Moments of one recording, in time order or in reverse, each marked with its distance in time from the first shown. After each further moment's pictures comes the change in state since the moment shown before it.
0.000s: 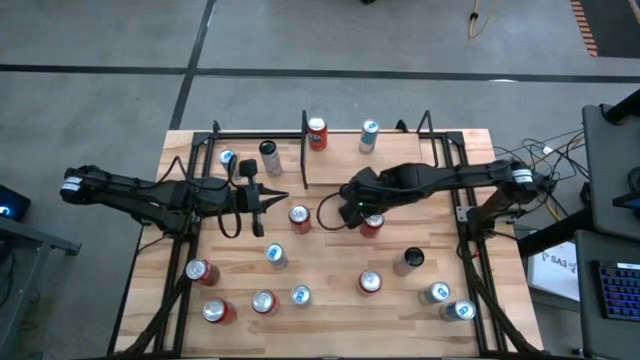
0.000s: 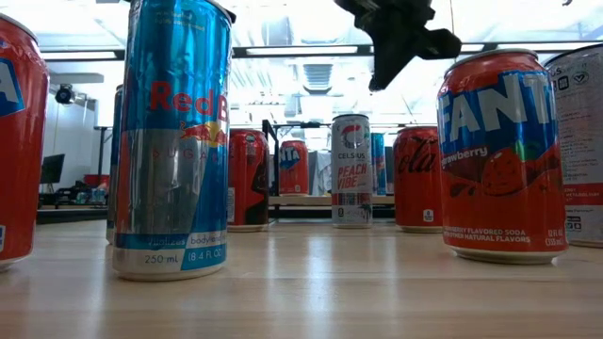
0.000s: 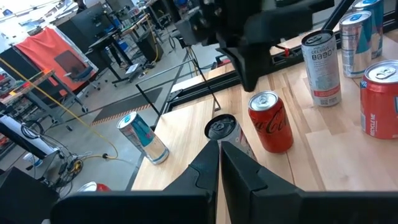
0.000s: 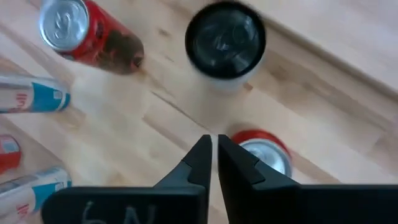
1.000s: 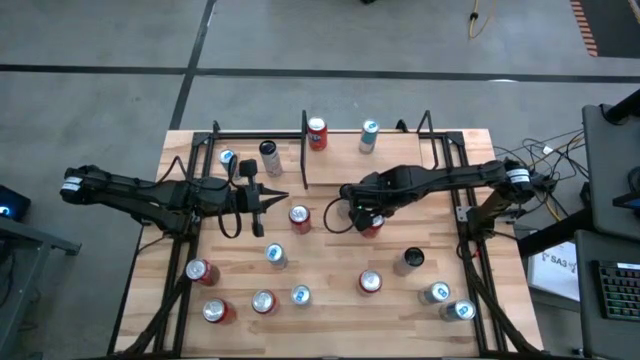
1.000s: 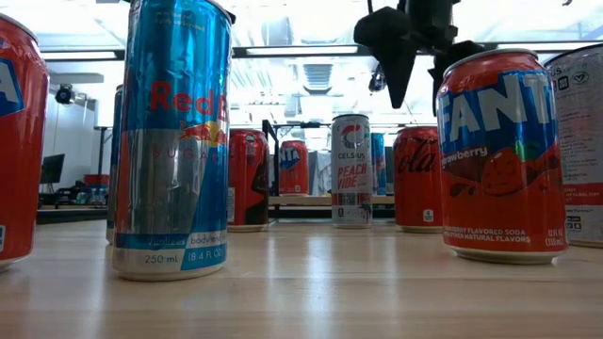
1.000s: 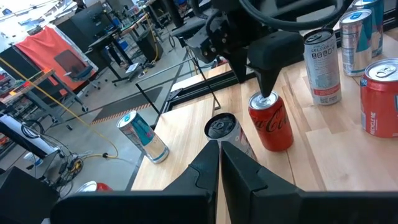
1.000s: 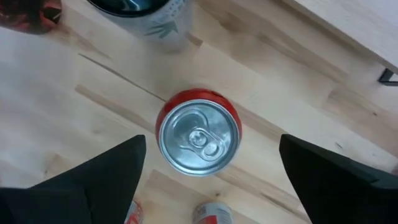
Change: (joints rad) left arm 0.000 0.000 0.000 -0.005 -0.001 0.000; right arm -0.021 0.013 -0.073 -0.121 -0.053 0.042
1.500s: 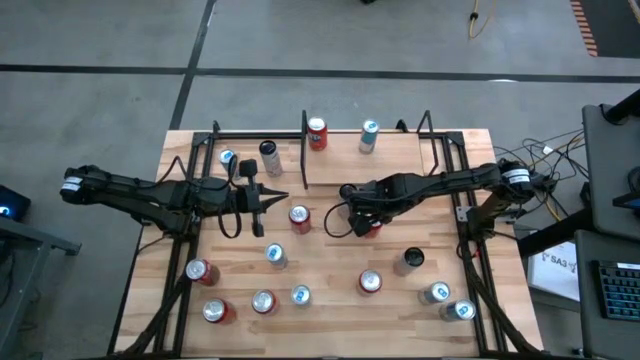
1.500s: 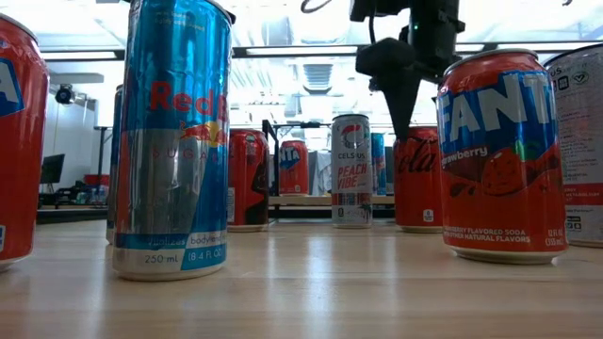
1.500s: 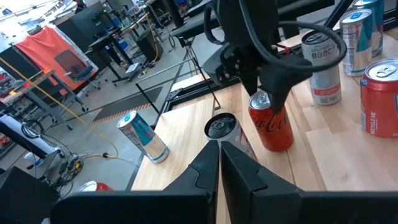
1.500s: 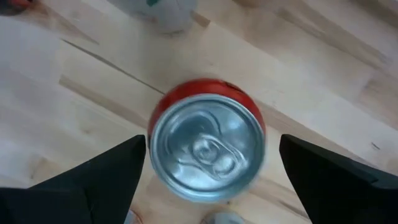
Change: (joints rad) left arm 0.000 0.000 0.000 0.000 0.000 0.000; right arm 0.000 0.005 -0.157 0.165 -0.050 0.019
